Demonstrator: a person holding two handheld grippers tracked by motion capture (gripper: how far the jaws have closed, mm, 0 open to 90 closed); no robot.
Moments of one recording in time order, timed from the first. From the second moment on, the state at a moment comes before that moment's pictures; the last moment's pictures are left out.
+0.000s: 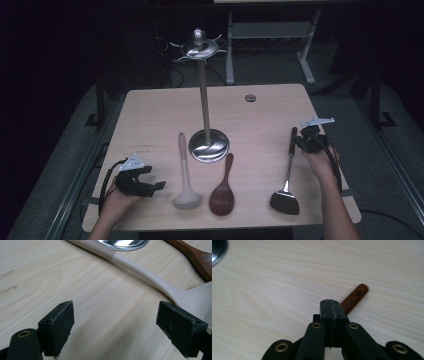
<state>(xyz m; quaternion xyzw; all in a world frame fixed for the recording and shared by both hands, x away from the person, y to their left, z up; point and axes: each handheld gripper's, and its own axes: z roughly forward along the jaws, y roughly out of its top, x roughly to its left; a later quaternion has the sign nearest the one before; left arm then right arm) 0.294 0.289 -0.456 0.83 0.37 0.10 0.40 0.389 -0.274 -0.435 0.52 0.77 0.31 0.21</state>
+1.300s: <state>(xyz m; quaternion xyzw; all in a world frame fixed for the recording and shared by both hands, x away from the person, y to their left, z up) 0.295 0.291 -0.457 0.83 0.37 0.11 0.39 0.402 -0.252 -0.459 0.48 0.80 0.32 0.15</state>
